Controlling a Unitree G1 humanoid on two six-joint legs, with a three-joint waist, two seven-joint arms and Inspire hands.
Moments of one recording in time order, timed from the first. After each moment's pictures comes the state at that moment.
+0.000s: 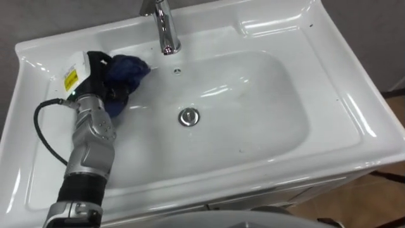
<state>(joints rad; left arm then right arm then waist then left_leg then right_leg) -0.09 0.22 0.03 0.28 0.69 0.22 0.30 0.11 -0.22 0.02 1.22 -0.28 0.17 -0.12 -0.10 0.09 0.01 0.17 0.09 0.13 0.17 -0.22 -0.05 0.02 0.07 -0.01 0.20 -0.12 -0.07</state>
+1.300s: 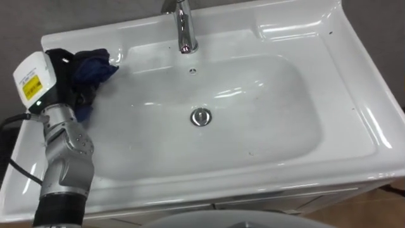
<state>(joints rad) 0.06 0.29 0.12 0.20 0.76 0.23 0.40 0.13 -0.23 0.03 1.24 -0.24 0.18 -0.11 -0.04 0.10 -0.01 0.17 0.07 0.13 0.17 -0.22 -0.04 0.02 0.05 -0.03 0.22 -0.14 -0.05</state>
